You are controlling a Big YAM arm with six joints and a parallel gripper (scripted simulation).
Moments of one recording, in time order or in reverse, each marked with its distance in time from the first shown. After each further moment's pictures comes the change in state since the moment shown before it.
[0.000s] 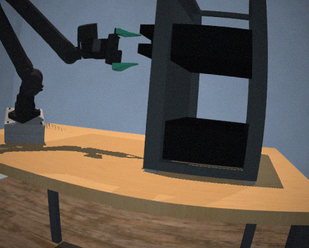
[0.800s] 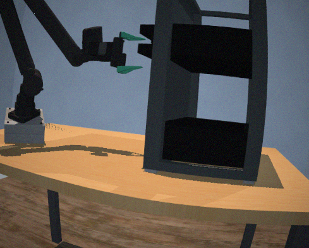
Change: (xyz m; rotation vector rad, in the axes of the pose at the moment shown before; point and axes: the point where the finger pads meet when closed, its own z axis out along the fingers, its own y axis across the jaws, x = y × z) arm 0.038 -0.006 0.000 0.013 0.009 -0.002
